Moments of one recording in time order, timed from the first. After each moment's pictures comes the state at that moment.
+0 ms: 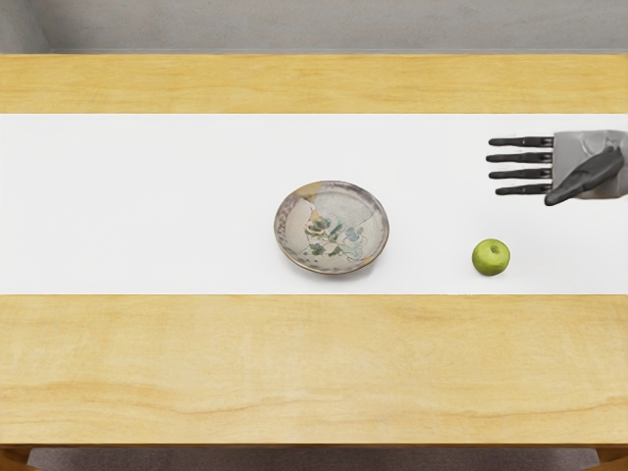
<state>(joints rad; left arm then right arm) 0.02 0.00 -0.15 -0.17 0.00 -0.07 0.29 1.06 -0.97 0.32 1.08 0.38 0.61 -0.61</state>
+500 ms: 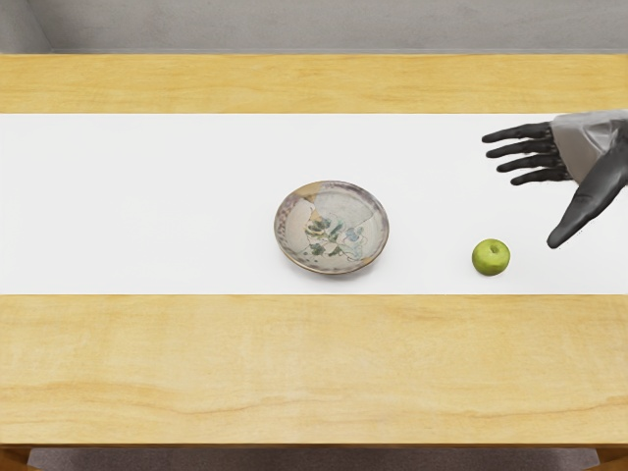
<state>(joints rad) 0.02 0.00 -0.15 -0.17 0.00 -0.07 0.29 1.04 -1.19 0.58 1.62 -0.12 0.45 -0.61</state>
